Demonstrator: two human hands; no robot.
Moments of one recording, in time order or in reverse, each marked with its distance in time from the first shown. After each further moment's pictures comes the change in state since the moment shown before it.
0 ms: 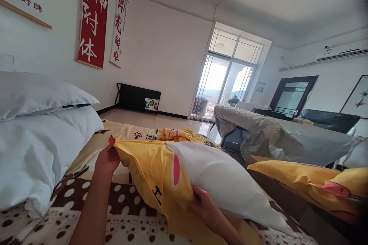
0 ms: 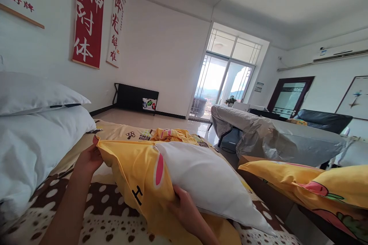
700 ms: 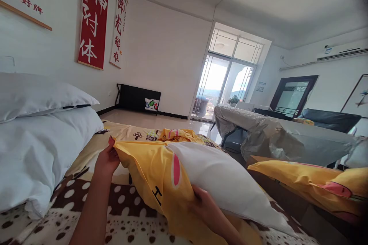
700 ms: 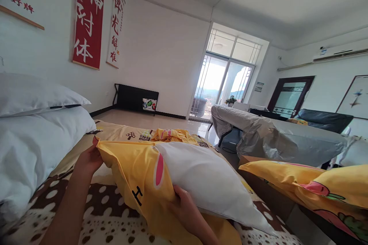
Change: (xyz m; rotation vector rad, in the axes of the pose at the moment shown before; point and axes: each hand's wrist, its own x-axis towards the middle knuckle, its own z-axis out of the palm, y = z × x) left_hand 0.005 0.000 -0.002 0.018 0.017 -0.006; right_hand -0.002 -0.013 -0.003 -0.009 0.019 -0.002
